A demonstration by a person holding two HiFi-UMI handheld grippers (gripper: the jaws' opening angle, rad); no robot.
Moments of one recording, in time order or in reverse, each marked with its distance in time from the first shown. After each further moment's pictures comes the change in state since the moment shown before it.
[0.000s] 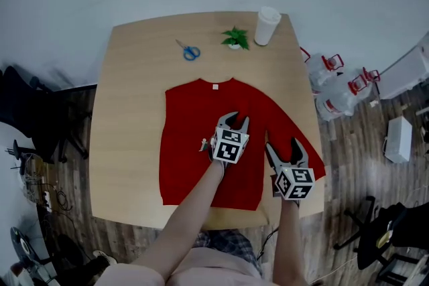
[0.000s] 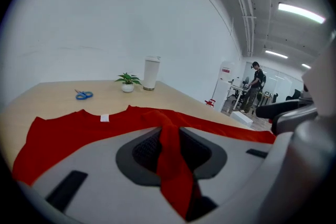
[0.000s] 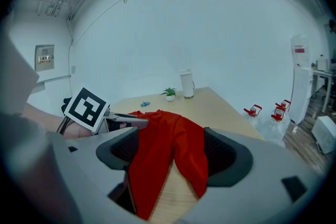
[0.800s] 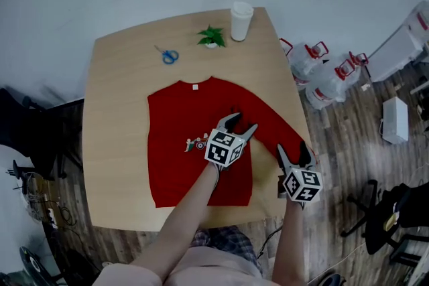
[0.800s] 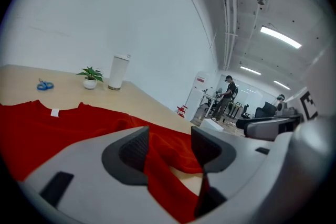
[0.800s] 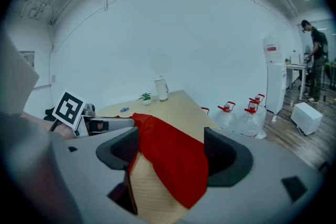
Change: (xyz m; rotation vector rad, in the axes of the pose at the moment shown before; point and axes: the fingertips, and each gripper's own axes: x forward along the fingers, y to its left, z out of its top) left arm 0.006 -0.092 0.011 -0.031 -0.064 -0.314; right arm -0.066 -0.077 -0.018 0.126 -0.054 -0.184
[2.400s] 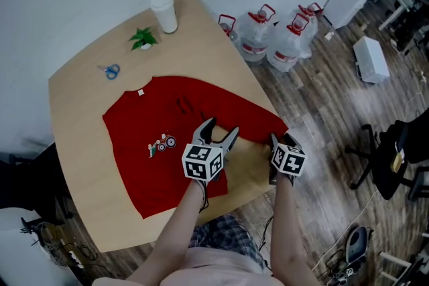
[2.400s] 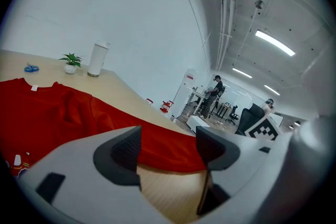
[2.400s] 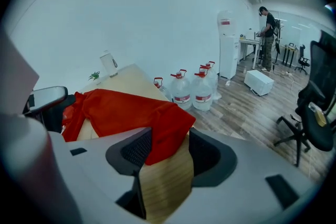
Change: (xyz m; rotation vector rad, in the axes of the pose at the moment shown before) left arm 0.008 -0.109 -0.026 -0.047 0.043 -0.105; right arm -0.052 -0.137 -0.120 0.281 0.278 -0.376
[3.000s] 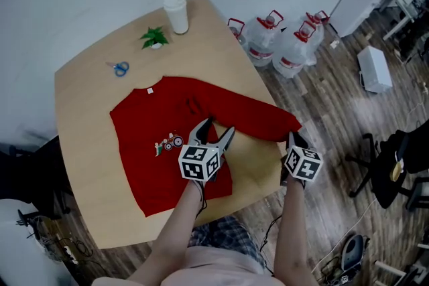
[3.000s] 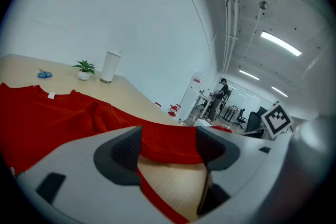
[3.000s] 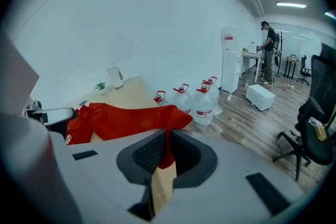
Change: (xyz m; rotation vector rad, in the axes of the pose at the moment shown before) left arm -0.026 0.031 0.013 -0.017 -0.033 0.076; right arm -0.037 0.005 0.054 -0.069 -0.117 0.006
